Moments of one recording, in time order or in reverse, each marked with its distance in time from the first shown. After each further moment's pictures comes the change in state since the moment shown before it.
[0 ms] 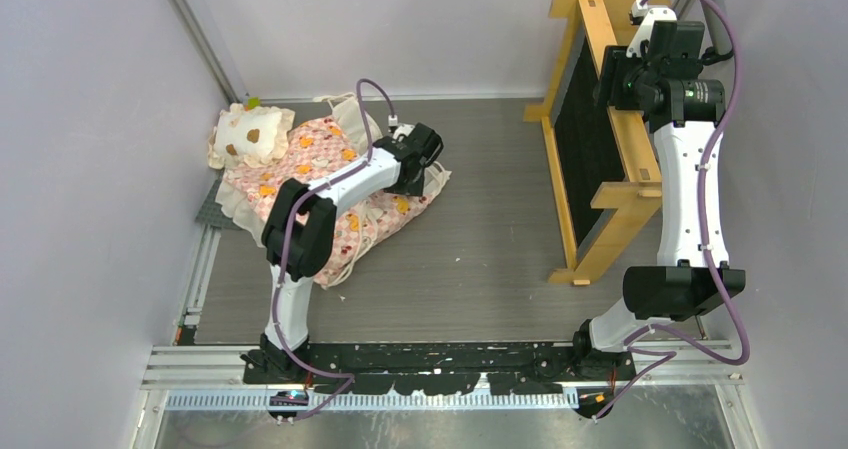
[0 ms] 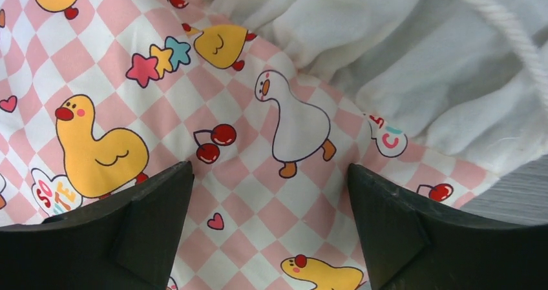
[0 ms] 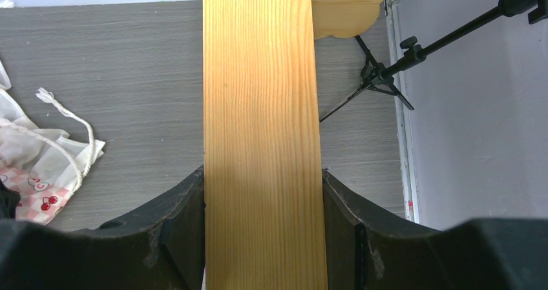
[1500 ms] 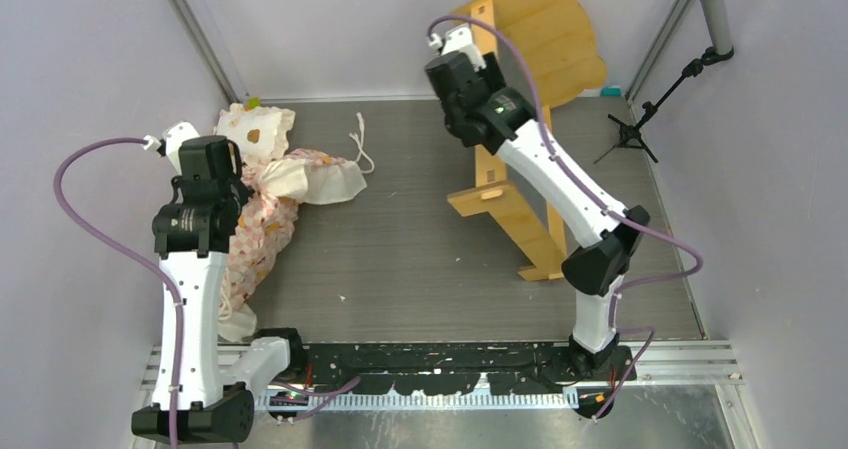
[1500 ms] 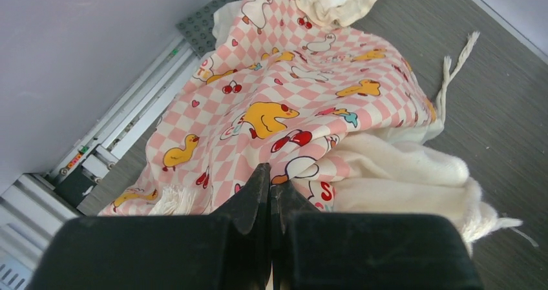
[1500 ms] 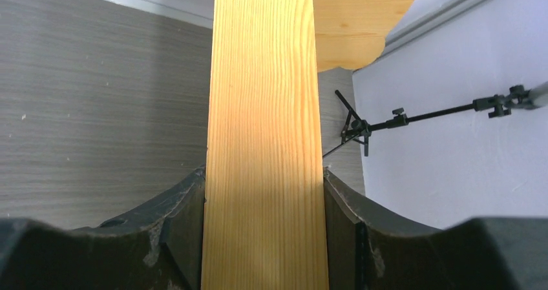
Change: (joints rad) left arm 0.657 -1.065 -0.326 -0.198 0.106 -0.016; right arm 0.758 0.295 0.184 0.059 0.893 -0.003
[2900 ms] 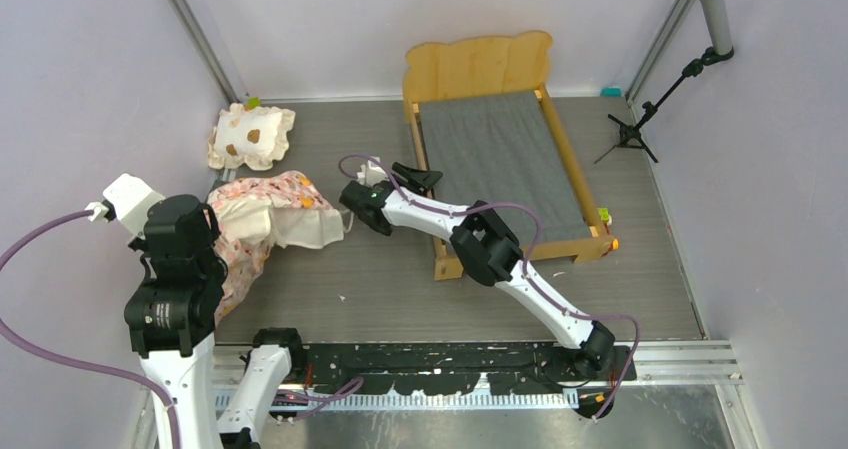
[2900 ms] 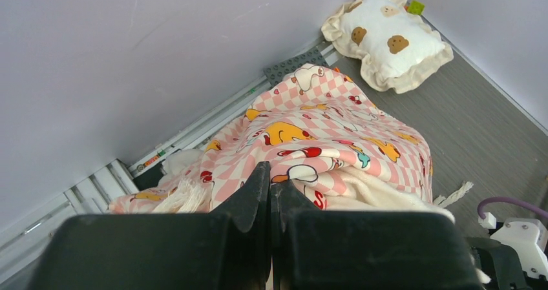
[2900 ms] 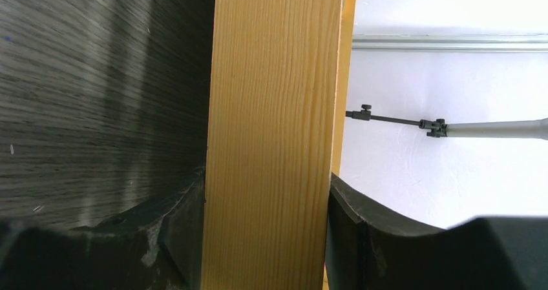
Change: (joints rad) left arm 0.005 -0.290 -0.004 -0.105 -0.265 0.016; right arm 0.267 0.756 0.077 -0.071 0.449 -0.011
